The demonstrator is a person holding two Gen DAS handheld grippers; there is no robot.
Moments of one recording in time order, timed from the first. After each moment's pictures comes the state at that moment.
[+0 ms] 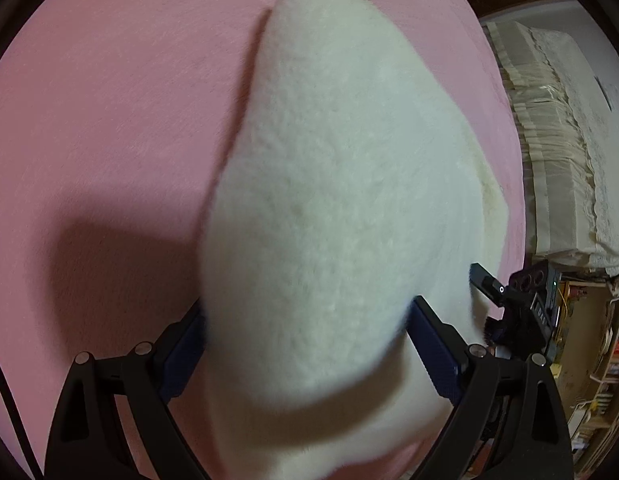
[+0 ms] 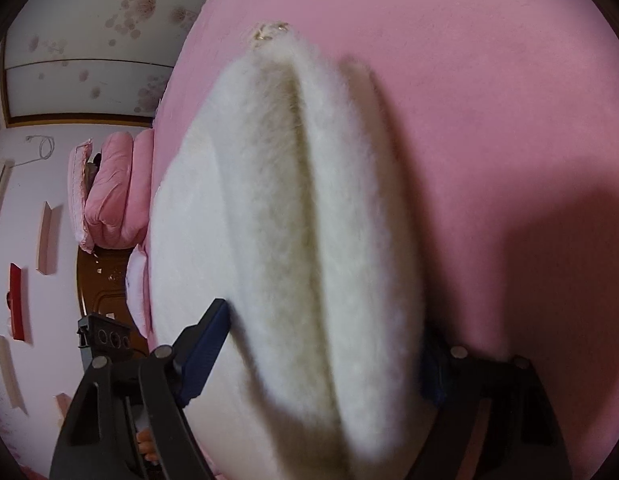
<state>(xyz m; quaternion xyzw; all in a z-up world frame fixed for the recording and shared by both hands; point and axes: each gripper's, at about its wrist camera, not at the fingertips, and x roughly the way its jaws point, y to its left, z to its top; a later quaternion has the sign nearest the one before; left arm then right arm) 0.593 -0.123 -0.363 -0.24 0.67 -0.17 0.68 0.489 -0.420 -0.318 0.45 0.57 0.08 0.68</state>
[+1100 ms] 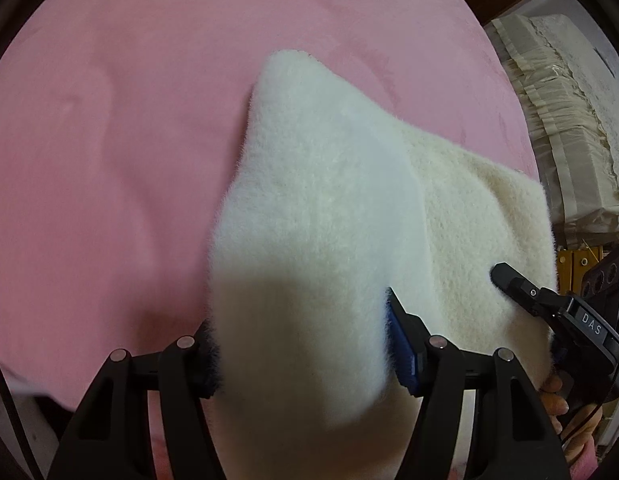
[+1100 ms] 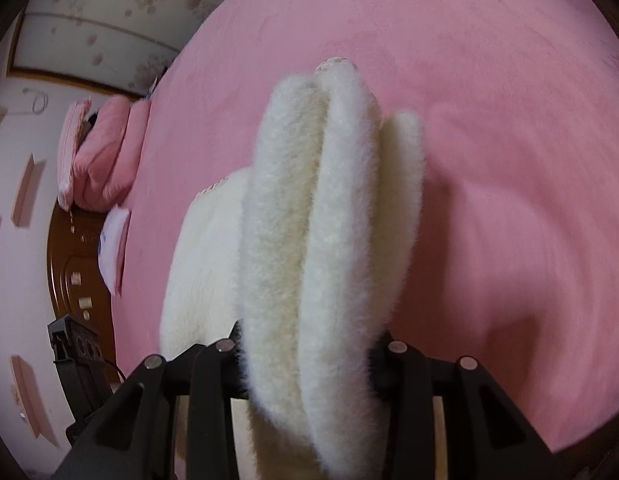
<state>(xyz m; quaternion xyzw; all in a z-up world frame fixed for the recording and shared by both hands) 0.358 -0.069 -0.253 -0.17 0.65 -0.09 0.73 0.291 -0.347 -0.184 0.34 0.59 0.03 0.73</state>
